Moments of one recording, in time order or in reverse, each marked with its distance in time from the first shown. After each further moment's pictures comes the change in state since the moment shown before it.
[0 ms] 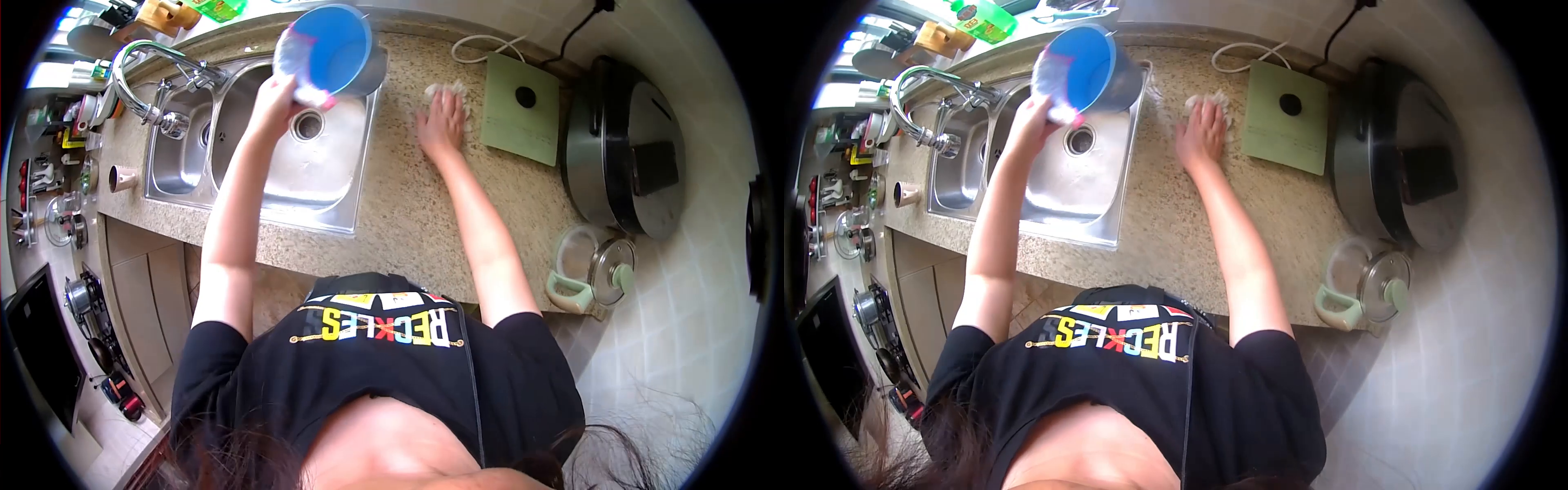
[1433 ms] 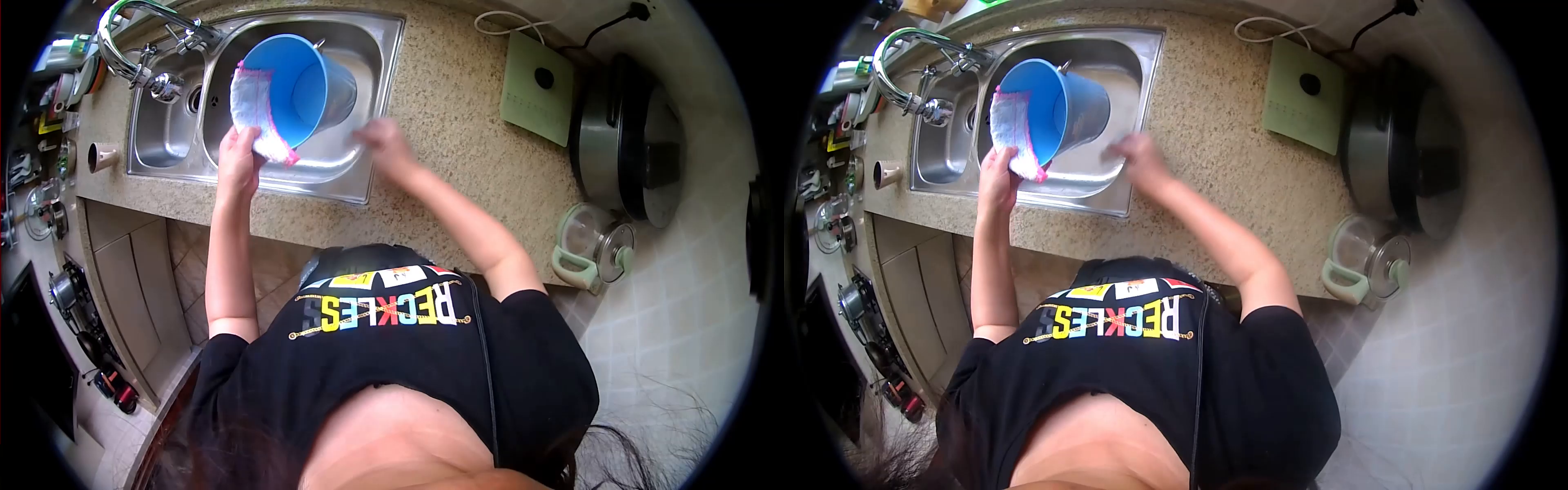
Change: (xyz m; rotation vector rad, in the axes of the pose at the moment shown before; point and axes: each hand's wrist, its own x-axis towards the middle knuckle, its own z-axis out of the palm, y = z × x) left_hand -0.096 -0.058 -0.113 -0.277 0.084 -0.082; right_hand -0.091 -0.107 0.012 0.663 -0.148 -0.542
